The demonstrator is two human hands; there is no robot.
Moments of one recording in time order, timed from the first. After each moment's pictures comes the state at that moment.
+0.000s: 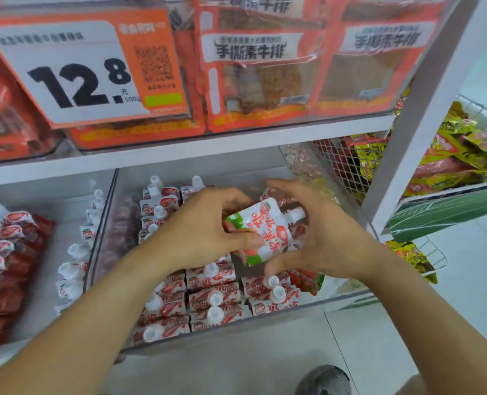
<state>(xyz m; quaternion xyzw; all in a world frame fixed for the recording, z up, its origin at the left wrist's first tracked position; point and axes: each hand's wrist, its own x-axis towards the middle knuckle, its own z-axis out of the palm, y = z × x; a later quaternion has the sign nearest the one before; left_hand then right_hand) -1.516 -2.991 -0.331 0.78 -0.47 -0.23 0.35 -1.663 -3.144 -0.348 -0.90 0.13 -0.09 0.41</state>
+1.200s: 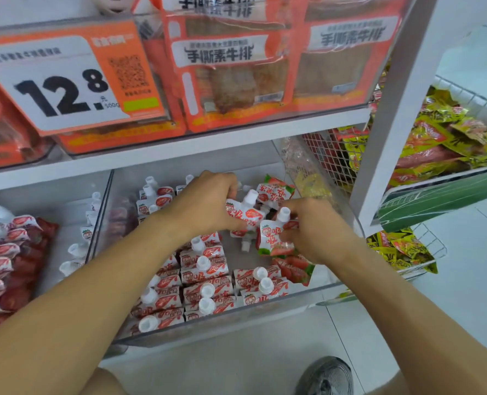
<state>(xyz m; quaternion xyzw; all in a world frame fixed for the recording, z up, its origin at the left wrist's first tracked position) -1.487 -3.032 -0.352 0.83 -0.54 -0.05 0.15 -1.661 -3.147 -0.366 -0.92 0.29 -0.05 0.27</state>
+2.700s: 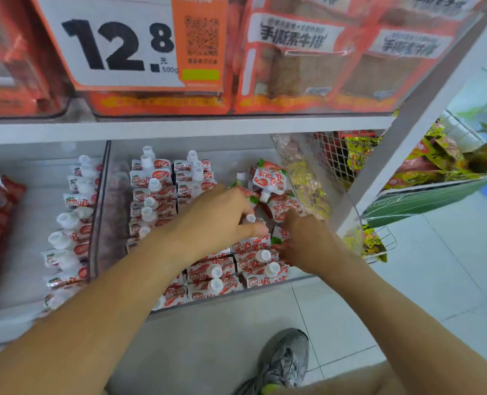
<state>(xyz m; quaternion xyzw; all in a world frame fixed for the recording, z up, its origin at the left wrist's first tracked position) -1.516 -2.998 -0.360 0.77 -0.57 -0.16 0.22 -1.663 -3.117 -0.367 -0.92 0.34 0.14 0.11</state>
